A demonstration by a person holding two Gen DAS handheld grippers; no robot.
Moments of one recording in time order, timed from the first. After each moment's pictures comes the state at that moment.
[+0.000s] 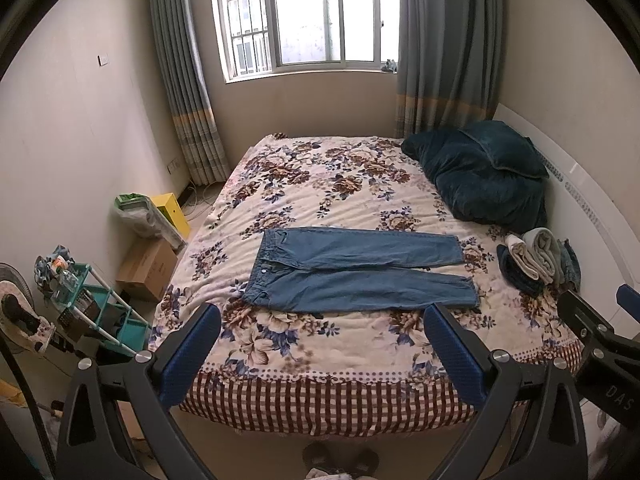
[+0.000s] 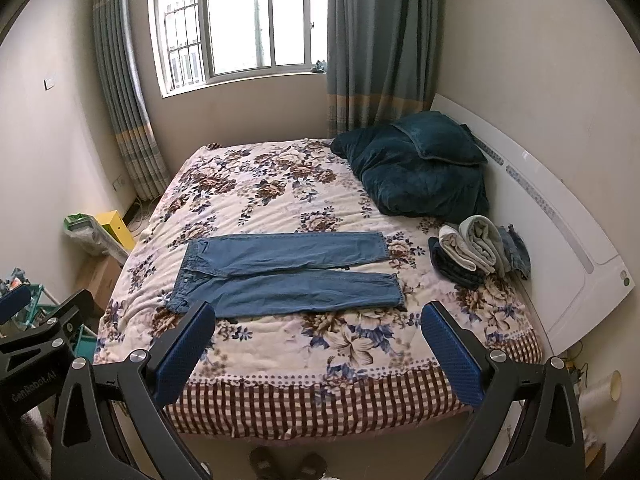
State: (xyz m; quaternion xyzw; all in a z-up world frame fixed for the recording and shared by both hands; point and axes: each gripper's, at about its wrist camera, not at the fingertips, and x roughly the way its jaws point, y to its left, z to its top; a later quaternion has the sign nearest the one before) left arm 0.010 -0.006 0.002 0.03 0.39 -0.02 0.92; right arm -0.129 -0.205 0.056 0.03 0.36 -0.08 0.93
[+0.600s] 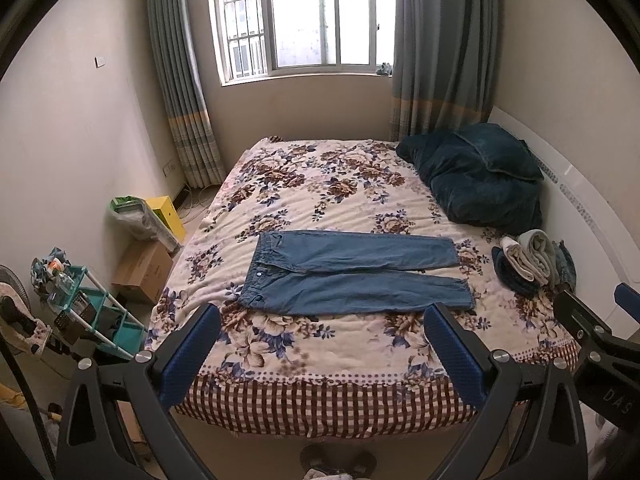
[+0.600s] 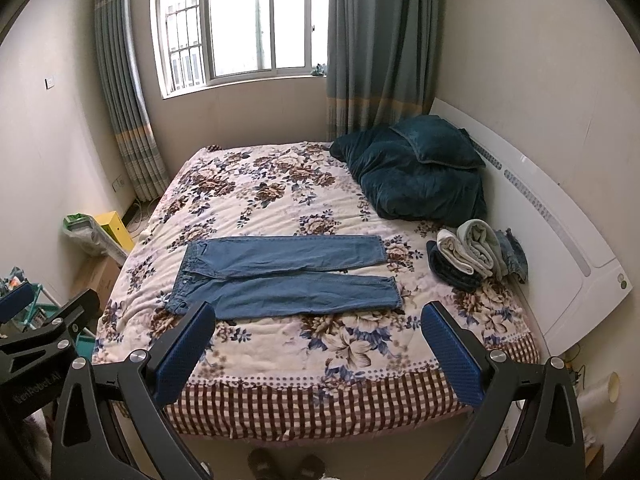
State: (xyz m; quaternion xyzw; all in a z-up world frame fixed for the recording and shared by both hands) left arm 0.010 -0.004 0.006 0.03 0.38 -0.03 0.92; right arm -0.129 -0.208 0.060 0.03 0.35 -0.08 0.93
